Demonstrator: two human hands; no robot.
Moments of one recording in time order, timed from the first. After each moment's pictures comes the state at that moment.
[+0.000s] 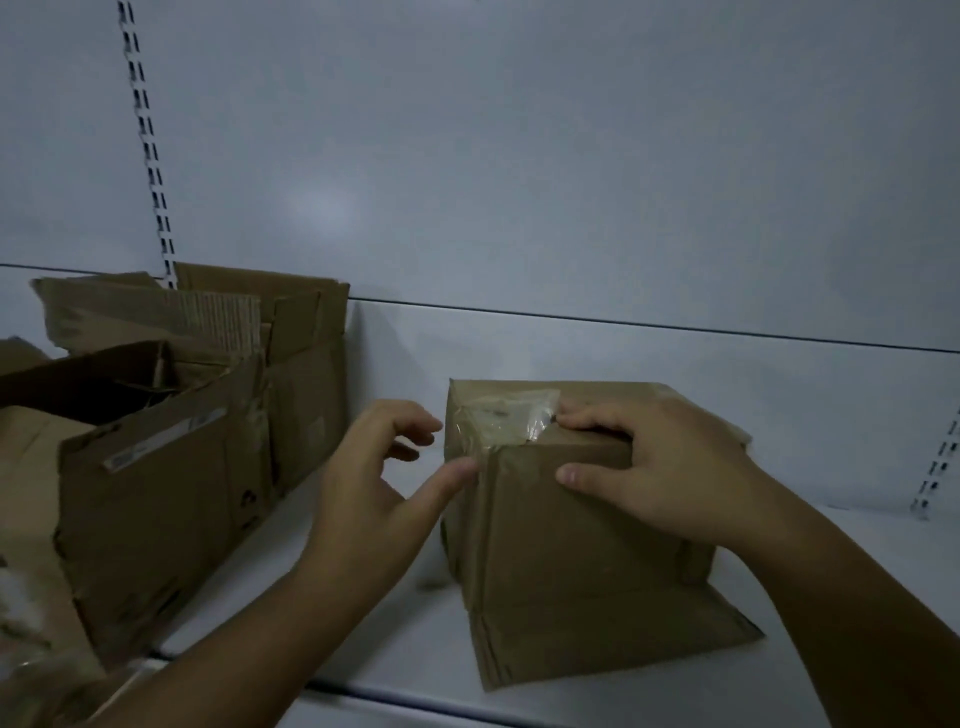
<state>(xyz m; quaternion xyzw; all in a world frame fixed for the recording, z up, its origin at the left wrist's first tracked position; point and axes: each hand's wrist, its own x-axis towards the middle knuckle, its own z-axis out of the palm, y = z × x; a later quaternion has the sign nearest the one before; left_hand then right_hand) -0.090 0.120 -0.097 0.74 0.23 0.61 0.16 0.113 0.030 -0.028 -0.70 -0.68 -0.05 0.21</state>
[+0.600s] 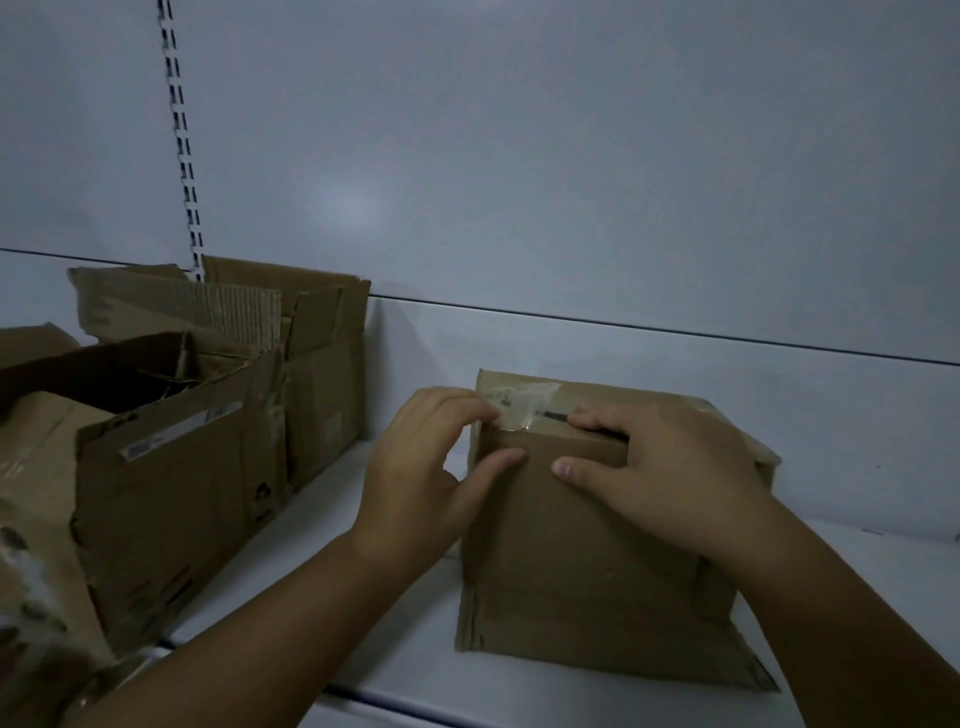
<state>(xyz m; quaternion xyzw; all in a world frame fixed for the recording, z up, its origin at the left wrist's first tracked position) -0.066 0.144 -0.098 0.76 0.19 0.61 -0.06 0.105 0.048 -0.034 -0.73 -0.65 -0.10 0.18</state>
